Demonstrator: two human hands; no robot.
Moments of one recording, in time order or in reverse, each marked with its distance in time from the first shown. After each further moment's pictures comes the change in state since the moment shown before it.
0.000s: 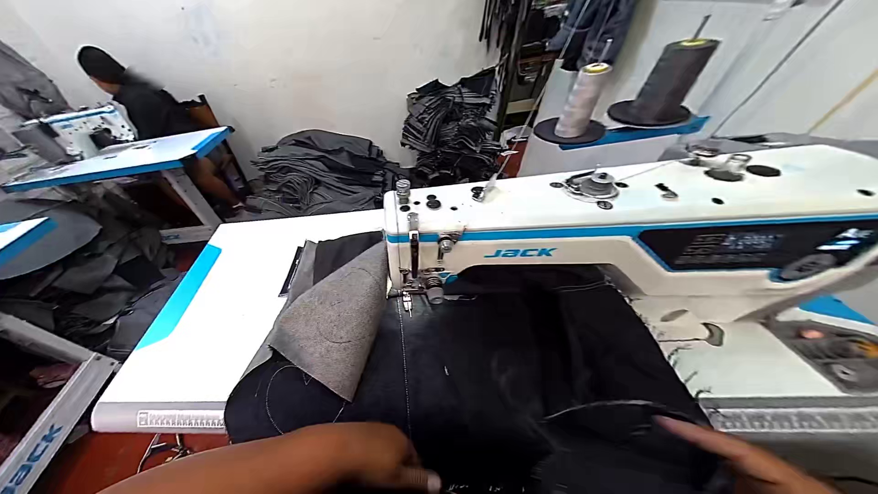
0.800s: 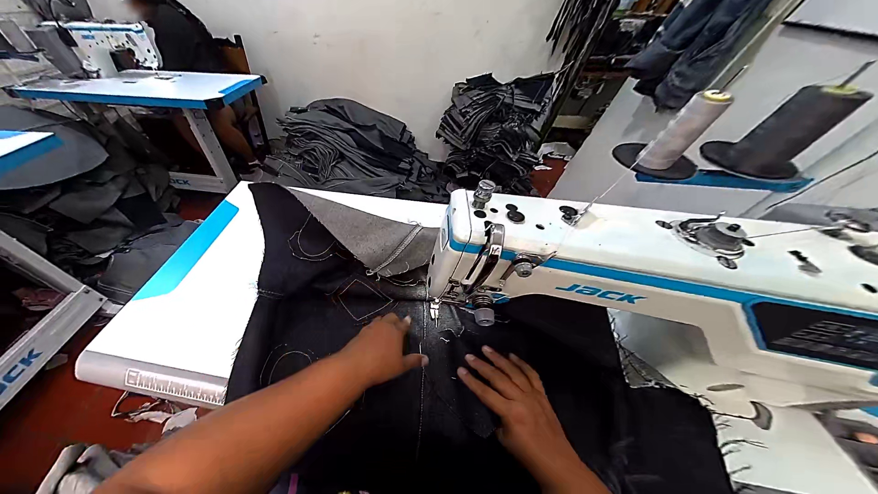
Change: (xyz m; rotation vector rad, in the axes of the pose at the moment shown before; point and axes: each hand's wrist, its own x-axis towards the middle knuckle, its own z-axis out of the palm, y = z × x) left_hand 0.029 -0.060 -0.076 -0.040 0.694 -0.246; right_hand 0.156 0.113 0.106 -1.046 0.089 -0.537
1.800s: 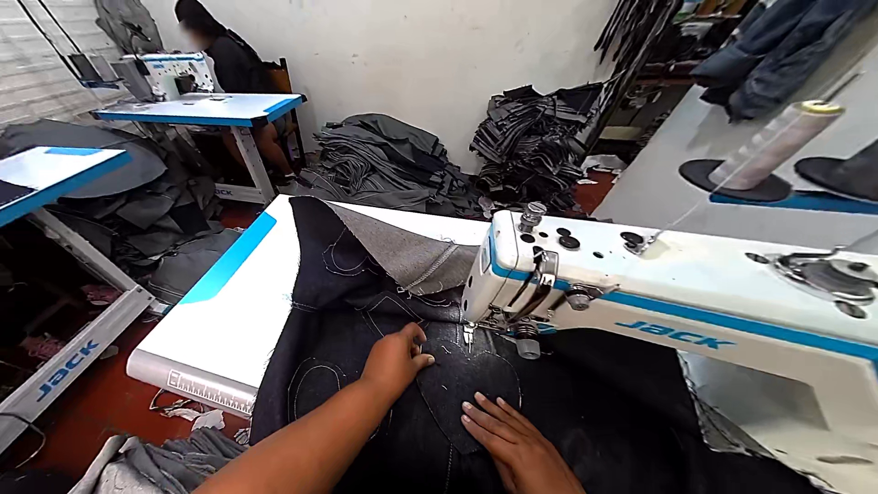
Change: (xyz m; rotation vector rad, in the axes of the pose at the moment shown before) left_hand 0.014 -0.030 0.012 -0.245 0.271 -0.160; right_hand 0.010 -0.025 0.019 0.203 -0.179 -0.043
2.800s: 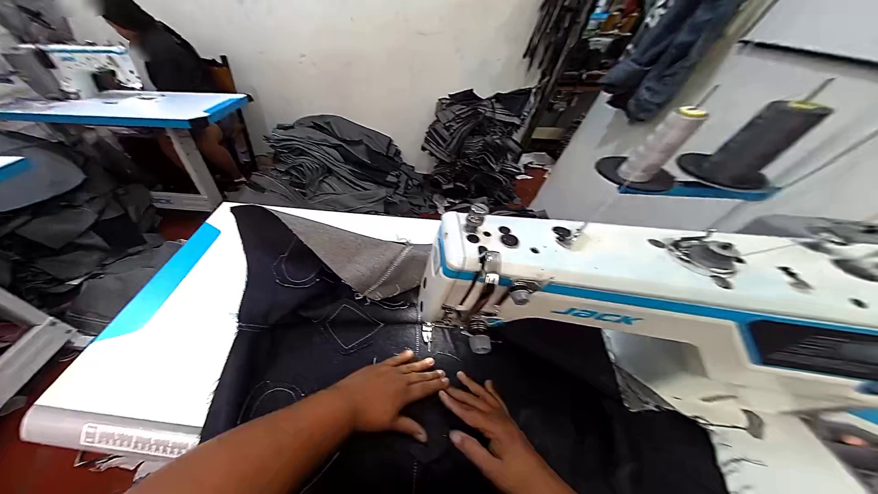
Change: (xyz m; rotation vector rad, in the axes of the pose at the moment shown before) left_hand 0.002 0.002 0.015 0.424 -0.469 0.886; right_hand -0.005 -0.001 -0.017 0.221 0.004 0.291
